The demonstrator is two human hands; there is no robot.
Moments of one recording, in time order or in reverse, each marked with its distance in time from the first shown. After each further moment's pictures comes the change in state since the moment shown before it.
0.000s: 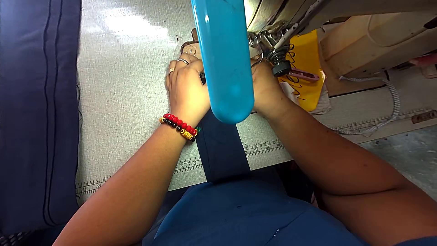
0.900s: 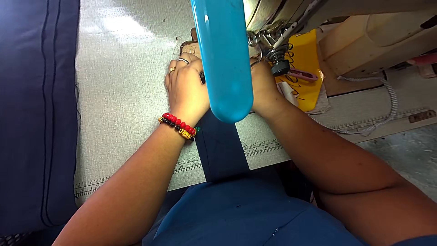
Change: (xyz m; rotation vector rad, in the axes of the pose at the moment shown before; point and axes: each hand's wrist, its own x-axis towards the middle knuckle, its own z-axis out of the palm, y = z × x) left_hand 0.002 0.002 0.000 0.017 -0.033 -0.019; right_hand 0.005 0.007 0.009 -0.031 0.083 -0.045
